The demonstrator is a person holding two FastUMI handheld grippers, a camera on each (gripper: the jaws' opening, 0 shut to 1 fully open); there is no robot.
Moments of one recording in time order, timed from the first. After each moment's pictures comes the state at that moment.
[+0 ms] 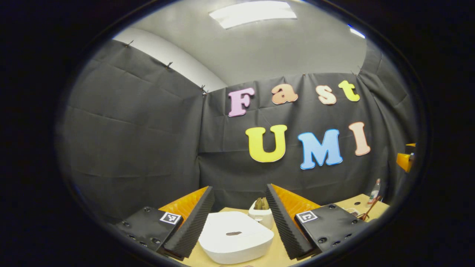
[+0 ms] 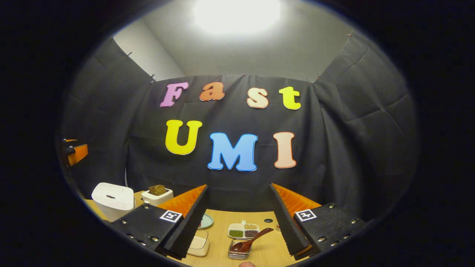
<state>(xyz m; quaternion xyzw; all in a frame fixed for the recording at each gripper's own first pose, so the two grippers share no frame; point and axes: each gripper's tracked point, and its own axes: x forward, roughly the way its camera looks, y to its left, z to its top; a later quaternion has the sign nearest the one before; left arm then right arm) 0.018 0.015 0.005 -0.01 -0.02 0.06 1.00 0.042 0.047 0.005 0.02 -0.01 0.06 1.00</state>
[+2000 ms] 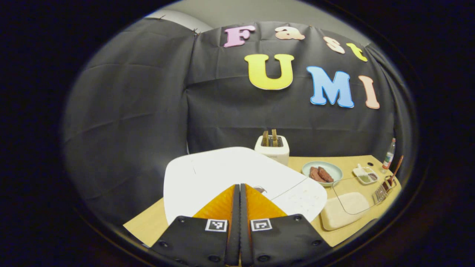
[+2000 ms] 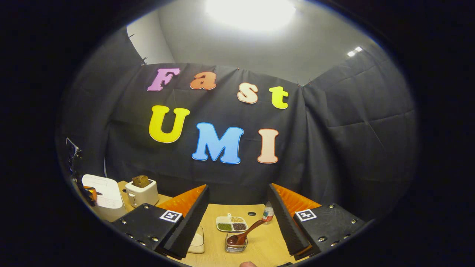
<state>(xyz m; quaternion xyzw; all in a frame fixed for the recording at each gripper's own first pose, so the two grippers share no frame) 0.130 0.047 -0.264 -0.03 0.21 0.00 0.98 0.027 0.093 0.003 -0.03 0.03 -0.04 1.00</state>
